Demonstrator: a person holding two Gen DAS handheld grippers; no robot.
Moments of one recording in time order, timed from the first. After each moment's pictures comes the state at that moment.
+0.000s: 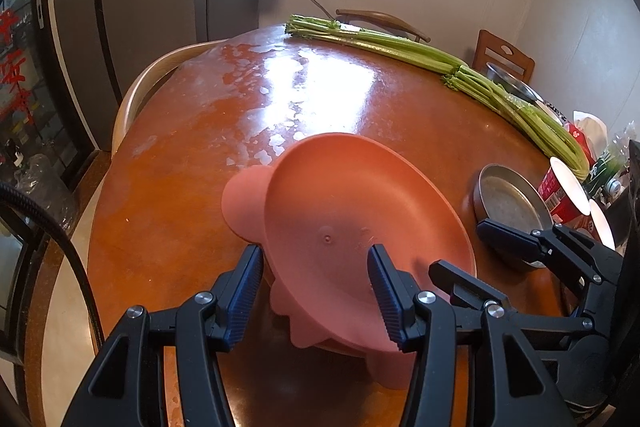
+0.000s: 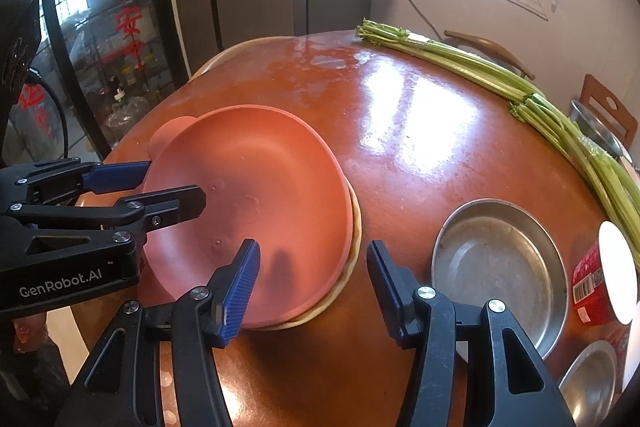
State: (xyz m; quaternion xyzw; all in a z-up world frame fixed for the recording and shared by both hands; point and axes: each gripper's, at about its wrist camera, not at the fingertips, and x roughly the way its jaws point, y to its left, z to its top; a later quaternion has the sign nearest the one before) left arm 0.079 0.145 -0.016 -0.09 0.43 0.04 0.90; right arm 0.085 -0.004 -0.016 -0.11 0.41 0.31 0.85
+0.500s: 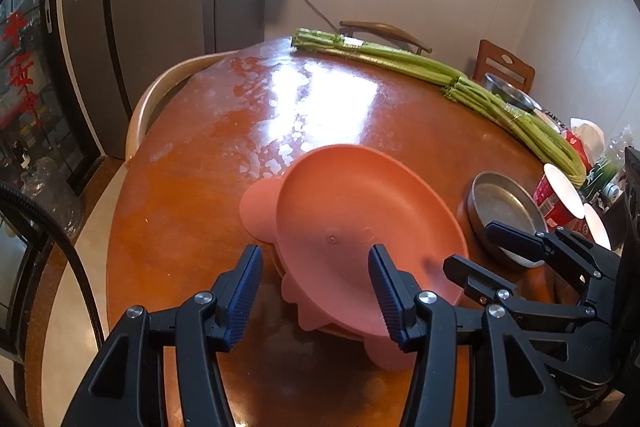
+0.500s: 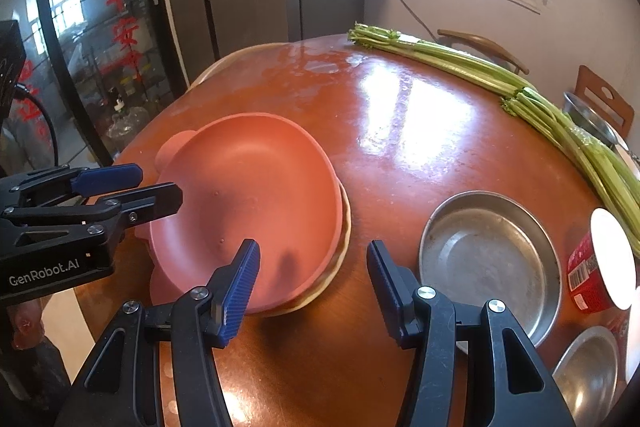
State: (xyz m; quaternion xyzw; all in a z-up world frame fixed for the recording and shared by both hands) left arm 0.061 0.144 0.000 -0.09 0.41 0.05 0.91; right arm 0.078 -0.020 -0.006 -0.09 0.40 0.30 0.86
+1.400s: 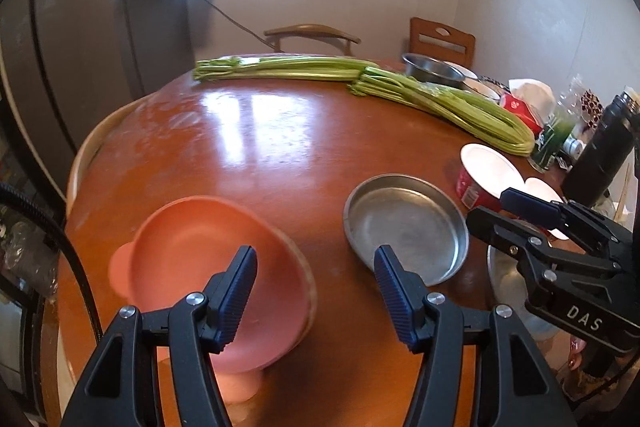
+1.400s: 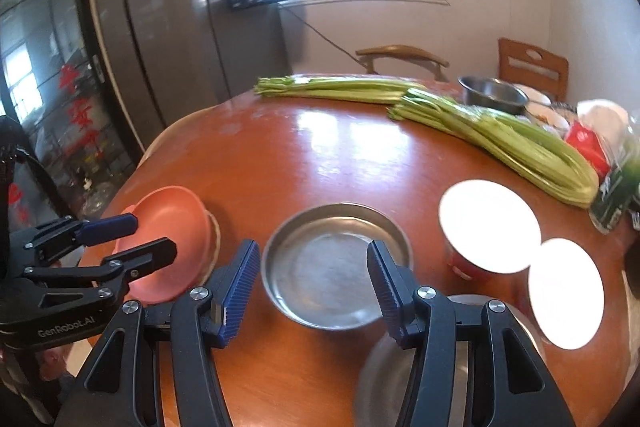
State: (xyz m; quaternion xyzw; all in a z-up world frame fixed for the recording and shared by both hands) left arm 0.098 0.023 0.034 -0.02 0.41 -0.04 0.91; right arm 0.086 -0.158 0.044 0.01 0.38 0.21 0.90
